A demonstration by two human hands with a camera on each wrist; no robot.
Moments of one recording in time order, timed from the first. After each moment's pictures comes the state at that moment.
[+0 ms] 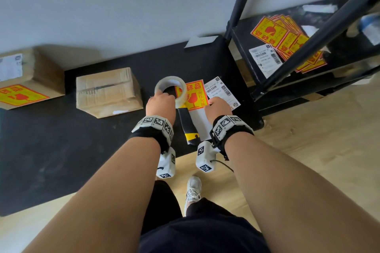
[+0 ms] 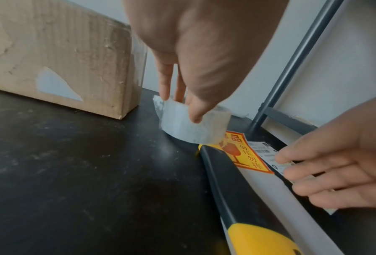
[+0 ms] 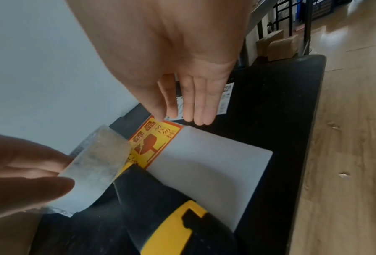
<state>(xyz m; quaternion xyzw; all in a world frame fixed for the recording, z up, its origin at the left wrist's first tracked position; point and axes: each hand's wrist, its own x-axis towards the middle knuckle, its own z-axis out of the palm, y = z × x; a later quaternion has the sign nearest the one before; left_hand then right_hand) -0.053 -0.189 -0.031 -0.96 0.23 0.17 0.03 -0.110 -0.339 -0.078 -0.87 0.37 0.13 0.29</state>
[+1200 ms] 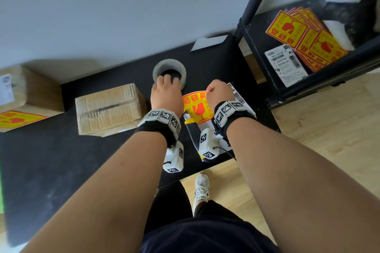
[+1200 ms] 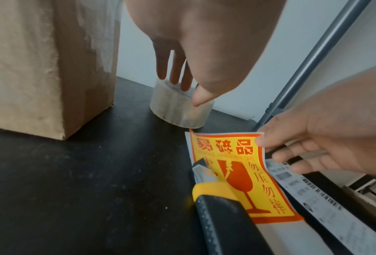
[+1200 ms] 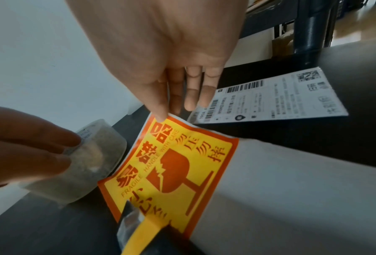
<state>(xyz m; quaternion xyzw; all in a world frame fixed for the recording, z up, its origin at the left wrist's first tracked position) 0.027 -0.204 -0.059 -0.97 0.24 0.09 -0.04 -0.024 -0.343 -0.072 -0.89 0.35 0.08 0.28</state>
